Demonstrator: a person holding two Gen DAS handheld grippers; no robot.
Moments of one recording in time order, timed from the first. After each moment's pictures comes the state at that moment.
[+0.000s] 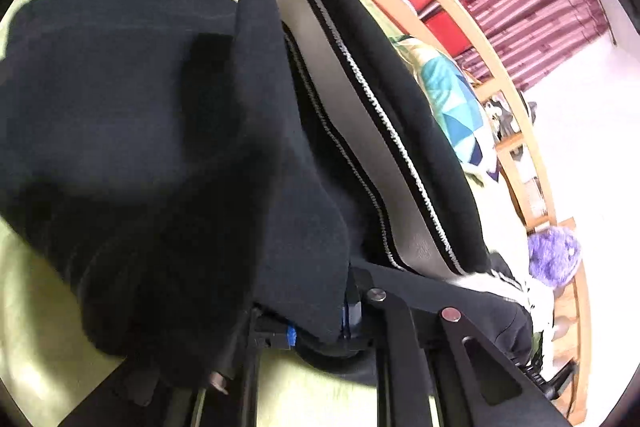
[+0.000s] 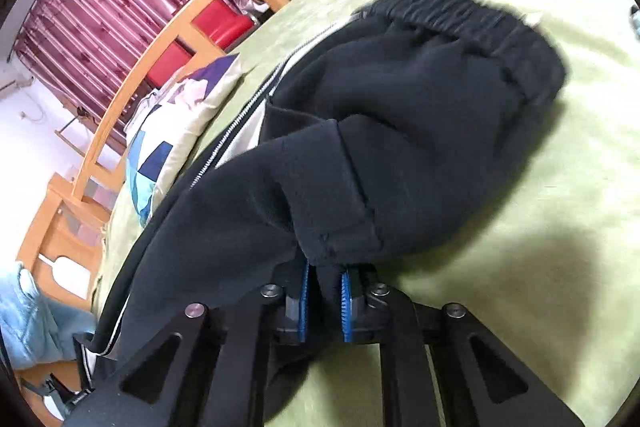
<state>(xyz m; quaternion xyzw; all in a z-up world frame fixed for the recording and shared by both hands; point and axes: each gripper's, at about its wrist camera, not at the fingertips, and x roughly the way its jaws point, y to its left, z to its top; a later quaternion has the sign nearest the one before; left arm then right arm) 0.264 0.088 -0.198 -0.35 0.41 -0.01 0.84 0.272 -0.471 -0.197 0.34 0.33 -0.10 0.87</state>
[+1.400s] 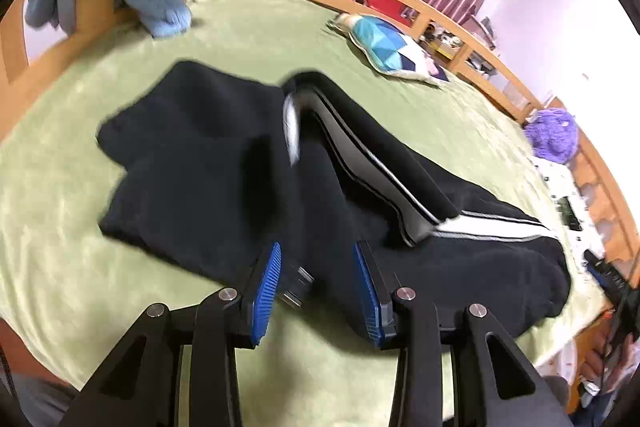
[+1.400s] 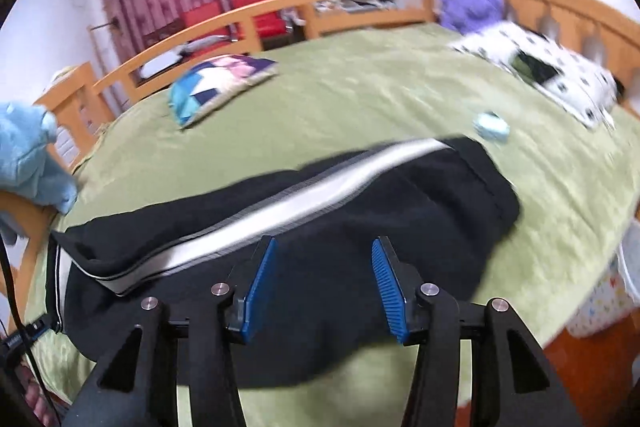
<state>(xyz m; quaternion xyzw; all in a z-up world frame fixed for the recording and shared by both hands) 0.000 0.082 -0.118 -0.16 0.41 -0.04 0.90 -0.002 -0.408 -0.074 0.11 0.34 -0.09 0.93</state>
